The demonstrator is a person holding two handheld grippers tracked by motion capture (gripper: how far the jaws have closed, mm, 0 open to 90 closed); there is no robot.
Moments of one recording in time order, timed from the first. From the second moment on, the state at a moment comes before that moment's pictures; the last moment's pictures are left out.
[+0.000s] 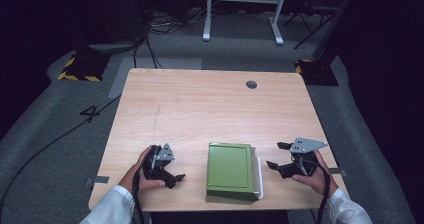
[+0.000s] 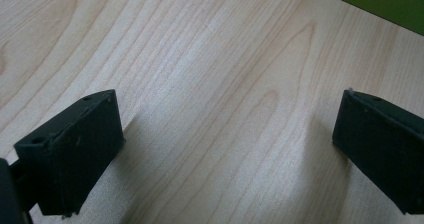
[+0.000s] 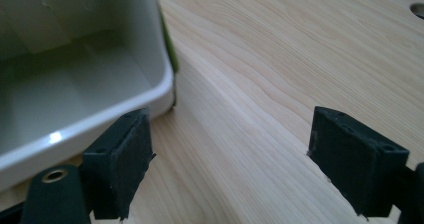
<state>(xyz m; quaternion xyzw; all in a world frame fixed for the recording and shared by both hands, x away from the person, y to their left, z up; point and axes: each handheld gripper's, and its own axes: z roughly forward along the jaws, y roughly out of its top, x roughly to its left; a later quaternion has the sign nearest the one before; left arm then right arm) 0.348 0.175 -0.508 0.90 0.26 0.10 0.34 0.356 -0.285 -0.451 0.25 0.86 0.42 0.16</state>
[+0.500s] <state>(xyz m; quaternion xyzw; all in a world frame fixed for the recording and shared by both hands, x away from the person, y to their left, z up) 0.348 0.174 -0.508 0.90 0.27 0.10 0.34 0.347 -0.249 -0.447 0.22 0.87 0.41 0.15</state>
